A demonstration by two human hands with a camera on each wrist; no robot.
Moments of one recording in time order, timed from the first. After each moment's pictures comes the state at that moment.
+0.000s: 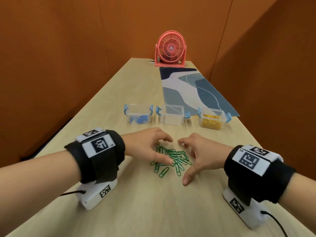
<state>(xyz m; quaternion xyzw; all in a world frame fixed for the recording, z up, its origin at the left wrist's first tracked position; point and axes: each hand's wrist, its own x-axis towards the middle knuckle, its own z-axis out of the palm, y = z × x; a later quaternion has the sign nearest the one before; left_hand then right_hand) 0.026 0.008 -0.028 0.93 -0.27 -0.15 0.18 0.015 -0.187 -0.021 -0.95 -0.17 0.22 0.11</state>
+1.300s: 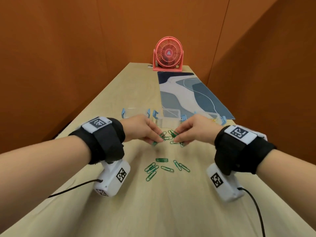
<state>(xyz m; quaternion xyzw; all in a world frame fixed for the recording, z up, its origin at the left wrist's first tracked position) 0.052 0.006 -0.007 0.85 -0.05 -0.20 0.49 0.046 -0.186 0.003 -0.89 -0.10 0.15 0.41</state>
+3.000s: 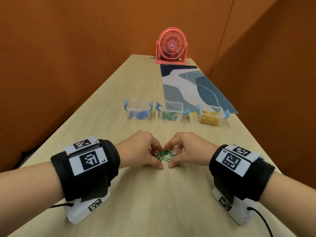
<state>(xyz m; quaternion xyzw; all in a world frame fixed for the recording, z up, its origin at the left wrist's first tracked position) -0.009 0.007 -0.034 0.96 -0.19 -0.10 0.18 0.006 -0.163 -0.028 -0.94 -0.24 0.15 0.18</state>
